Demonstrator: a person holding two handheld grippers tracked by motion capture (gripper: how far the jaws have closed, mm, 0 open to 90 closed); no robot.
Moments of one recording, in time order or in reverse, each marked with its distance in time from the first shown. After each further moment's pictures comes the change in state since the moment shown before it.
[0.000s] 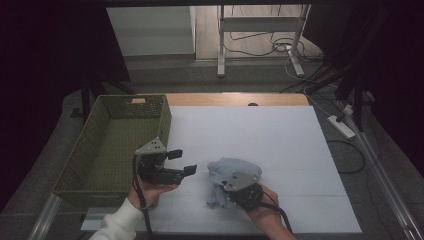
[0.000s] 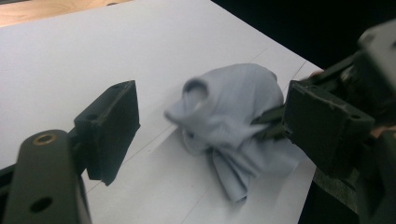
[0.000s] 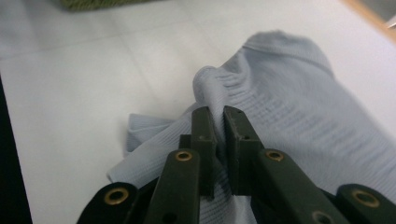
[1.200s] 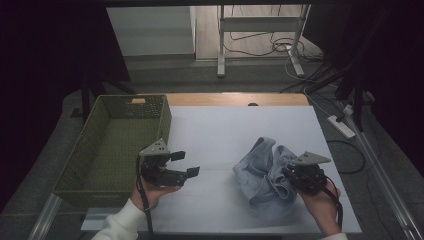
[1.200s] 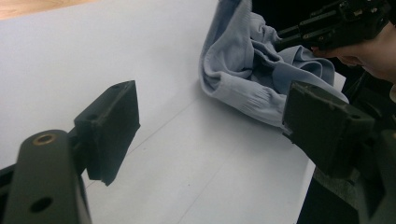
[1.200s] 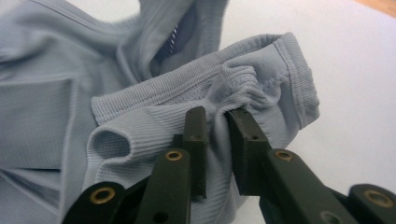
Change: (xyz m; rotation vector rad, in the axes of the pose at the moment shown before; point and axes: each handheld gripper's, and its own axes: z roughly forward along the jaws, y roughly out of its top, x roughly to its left) left arm -0.003 -0.001 0.007 0.021 -0.004 0.006; right arm -0.109 -0.085 -0.076 0.139 -0.271 0.372
